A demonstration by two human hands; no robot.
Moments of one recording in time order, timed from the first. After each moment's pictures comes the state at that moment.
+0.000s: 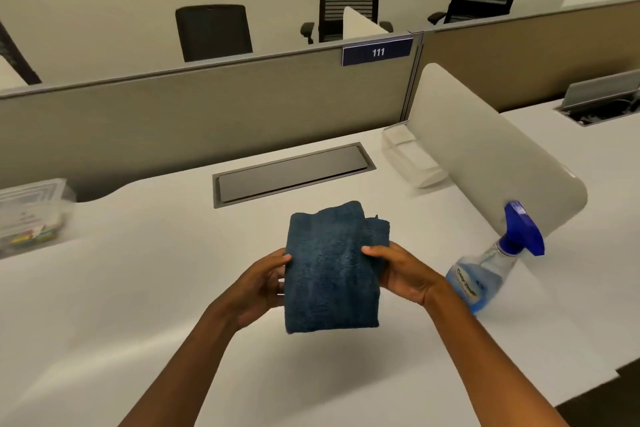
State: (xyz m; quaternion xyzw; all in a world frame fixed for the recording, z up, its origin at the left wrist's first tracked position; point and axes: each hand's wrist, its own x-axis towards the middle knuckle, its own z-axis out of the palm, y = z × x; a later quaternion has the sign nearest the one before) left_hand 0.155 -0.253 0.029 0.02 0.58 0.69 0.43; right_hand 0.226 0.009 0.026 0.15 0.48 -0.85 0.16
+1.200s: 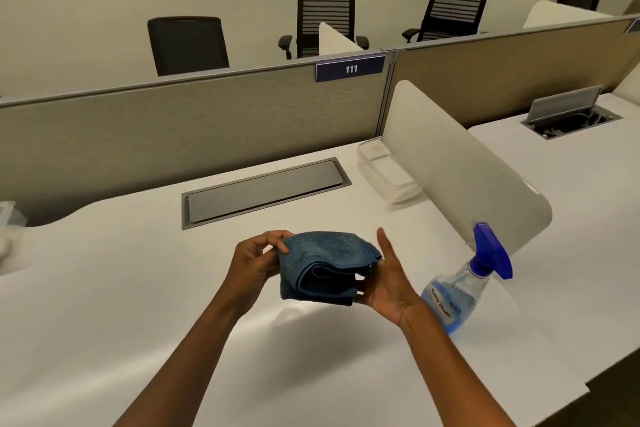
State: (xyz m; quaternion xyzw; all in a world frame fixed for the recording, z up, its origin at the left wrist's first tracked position) left_hand 0.115 -0.187 0.032 0.14 0.64 0.72 0.21; right_hand 0.214 0.033 0.011 0.26 0.41 -0.87 0.09
